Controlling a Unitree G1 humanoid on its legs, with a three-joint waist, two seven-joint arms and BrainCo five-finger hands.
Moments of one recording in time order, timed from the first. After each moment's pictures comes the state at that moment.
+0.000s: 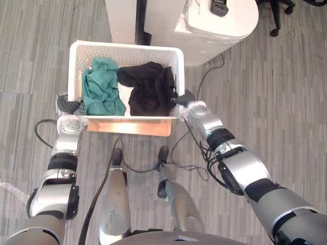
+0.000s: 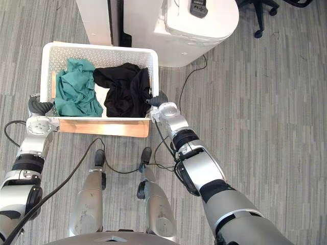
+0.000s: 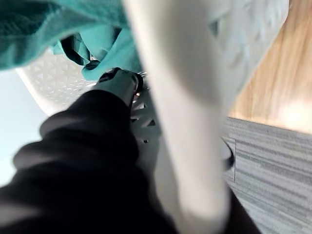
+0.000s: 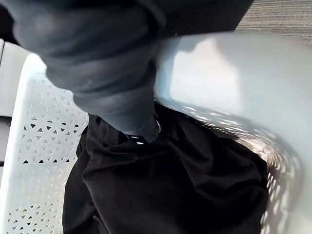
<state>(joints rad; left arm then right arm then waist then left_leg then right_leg) -0.56 0.41 0.09 0.58 -0.02 0.13 0.38 -0.97 -0.20 0.29 0.94 0.32 0.14 -0.07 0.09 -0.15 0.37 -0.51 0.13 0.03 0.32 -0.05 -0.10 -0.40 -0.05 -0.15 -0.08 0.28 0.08</state>
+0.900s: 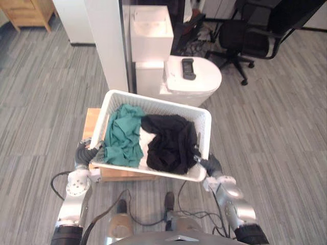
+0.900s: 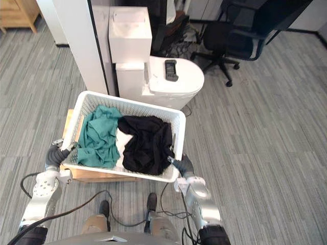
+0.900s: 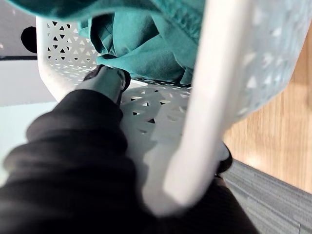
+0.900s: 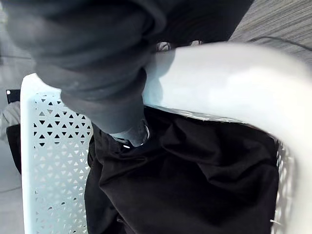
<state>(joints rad) 0.14 0.20 0.06 0.06 -0.12 0.04 0.15 0.14 -0.19 0.01 0.17 0.33 0.10 0.09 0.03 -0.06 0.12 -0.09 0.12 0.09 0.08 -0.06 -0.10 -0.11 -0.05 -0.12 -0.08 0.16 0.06</state>
